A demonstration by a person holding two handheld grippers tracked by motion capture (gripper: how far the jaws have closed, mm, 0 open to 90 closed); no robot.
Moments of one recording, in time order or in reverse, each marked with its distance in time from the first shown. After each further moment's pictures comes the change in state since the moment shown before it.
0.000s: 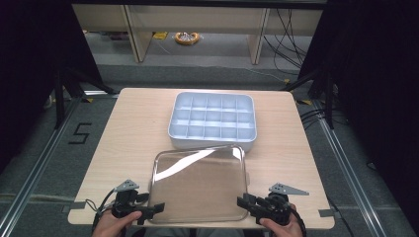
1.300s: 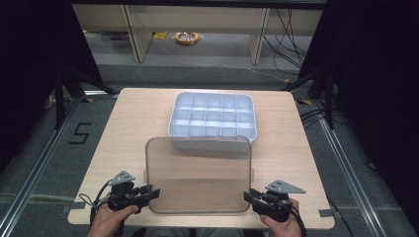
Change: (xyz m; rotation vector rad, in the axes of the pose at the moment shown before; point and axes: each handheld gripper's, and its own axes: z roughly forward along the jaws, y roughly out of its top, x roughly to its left) left arm -0.014 0.033 -0.018 -0.106 0.069 0.062; right arm 0.002 0.011 0.001 0.032 -0.241 -0.138
